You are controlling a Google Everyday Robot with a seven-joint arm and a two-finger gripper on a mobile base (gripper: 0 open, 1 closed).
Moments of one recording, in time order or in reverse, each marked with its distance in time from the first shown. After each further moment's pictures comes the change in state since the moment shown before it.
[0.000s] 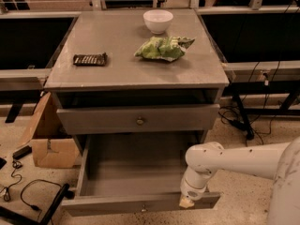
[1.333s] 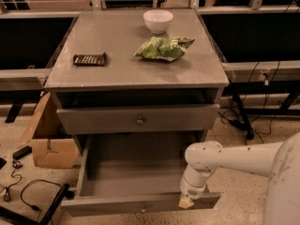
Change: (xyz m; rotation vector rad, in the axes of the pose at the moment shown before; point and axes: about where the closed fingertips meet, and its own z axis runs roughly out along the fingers) arm -0.001 -0.001 0.003 -0.039 0.000 -0.001
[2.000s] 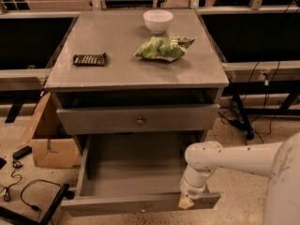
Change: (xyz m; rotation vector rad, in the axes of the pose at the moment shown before) arm 0.000 0.000 0.000 0.000 0.000 0.000
